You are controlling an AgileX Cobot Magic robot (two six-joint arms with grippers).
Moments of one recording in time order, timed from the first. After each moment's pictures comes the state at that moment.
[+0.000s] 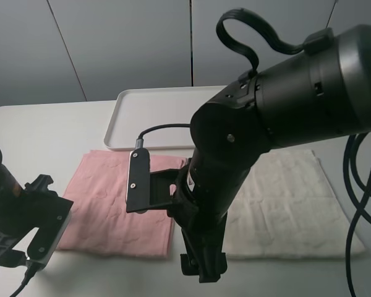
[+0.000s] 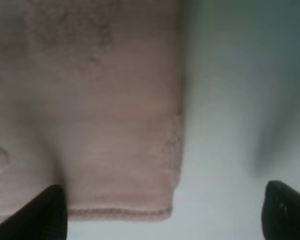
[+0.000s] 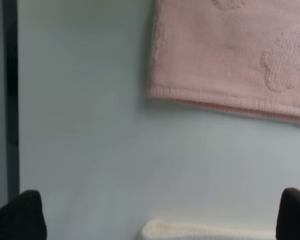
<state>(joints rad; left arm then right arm) -0.36 1.66 -0.50 0.19 0.50 1.18 1.02 1.75 -0.96 0.12 0.71 -0.68</state>
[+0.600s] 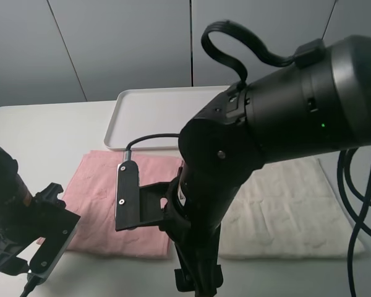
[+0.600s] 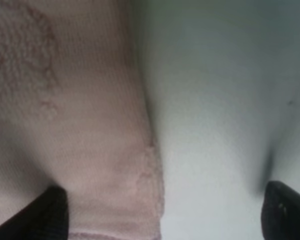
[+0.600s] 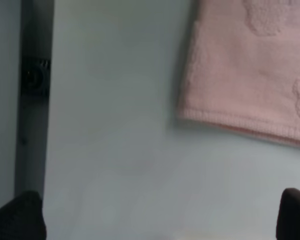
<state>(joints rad) -0.41 1.71 -0.50 0.23 0.49 1.18 1.09 1.77 -0.96 0.12 0.70 -0.68</state>
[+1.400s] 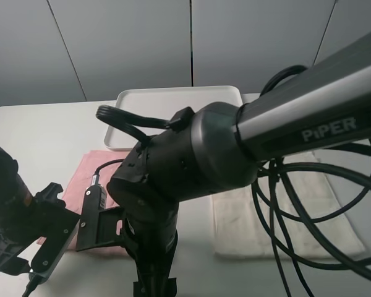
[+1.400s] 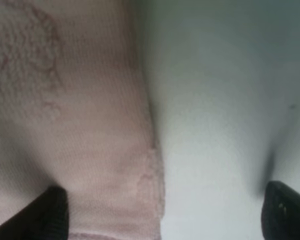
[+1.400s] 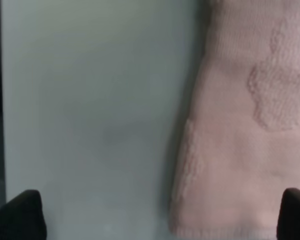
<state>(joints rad) -0.41 1.71 -0.50 0.23 0.48 1.16 1.18 2.03 -1.16 0.00 0.69 -0.46</state>
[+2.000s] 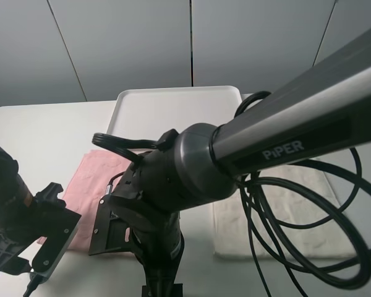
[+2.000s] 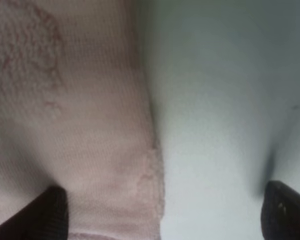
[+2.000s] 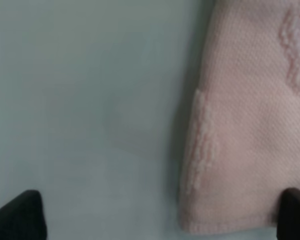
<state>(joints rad) -0.41 1.71 -0.50 0.23 0.48 1.15 1.18 2.10 -1.16 -0.06 0.72 -0.35</state>
